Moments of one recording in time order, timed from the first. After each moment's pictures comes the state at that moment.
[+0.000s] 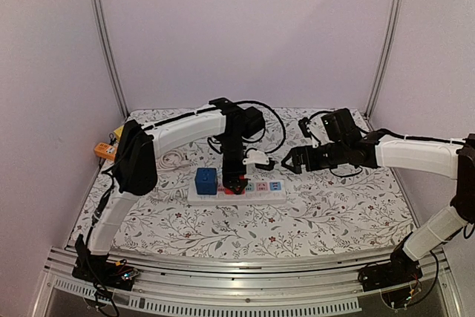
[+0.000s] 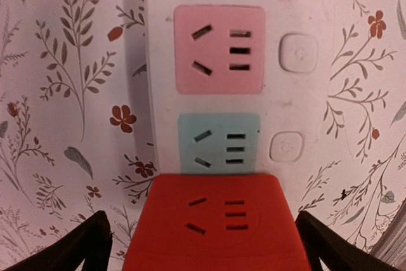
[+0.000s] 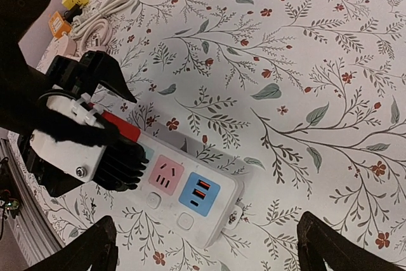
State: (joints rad) left arm -0.85 2.44 2.26 -1.34 0.04 0.69; right arm 0.61 1.49 0.96 -0.21 -0.19 0.35
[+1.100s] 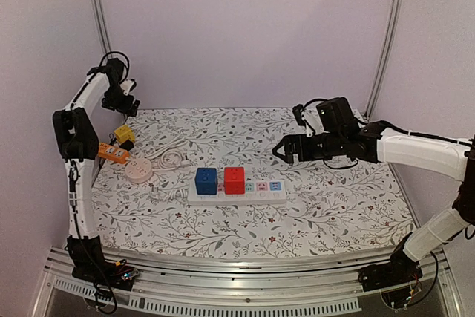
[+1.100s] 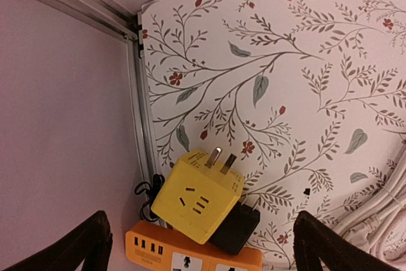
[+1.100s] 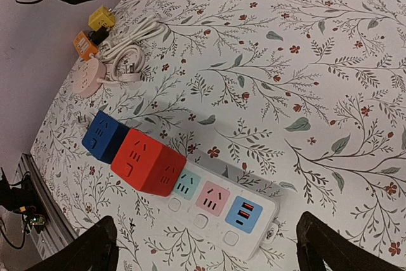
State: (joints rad) left arm 0.08 2.37 2.43 -1.11 -0.15 0.33; right arm 0.68 1.47 1.04 -0.23 -0.16 0.42
